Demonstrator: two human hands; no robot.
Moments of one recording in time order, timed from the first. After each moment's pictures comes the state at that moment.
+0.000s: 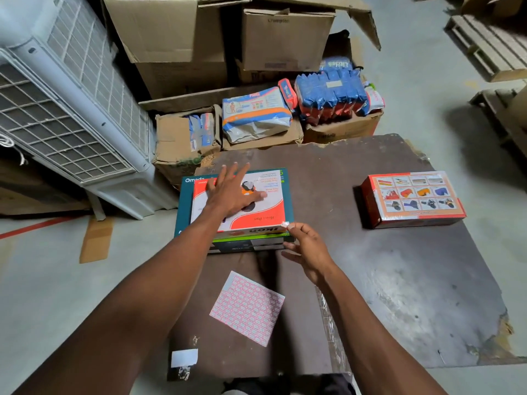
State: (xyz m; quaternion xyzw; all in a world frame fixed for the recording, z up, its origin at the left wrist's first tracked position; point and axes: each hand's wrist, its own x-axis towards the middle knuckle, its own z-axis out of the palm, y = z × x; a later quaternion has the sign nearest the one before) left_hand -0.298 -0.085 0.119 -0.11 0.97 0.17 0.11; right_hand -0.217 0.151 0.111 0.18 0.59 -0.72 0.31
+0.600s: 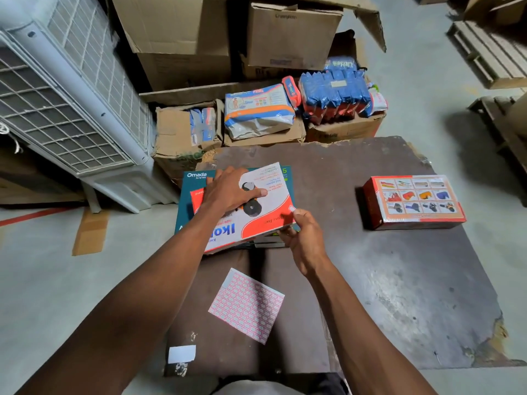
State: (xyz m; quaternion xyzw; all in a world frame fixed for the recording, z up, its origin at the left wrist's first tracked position) left_hand -0.289 -0.091 0.139 -0.13 0.97 0.18 0.08; right_hand -0.223 0.120 0.130 0.21 0.53 -0.79 0.24
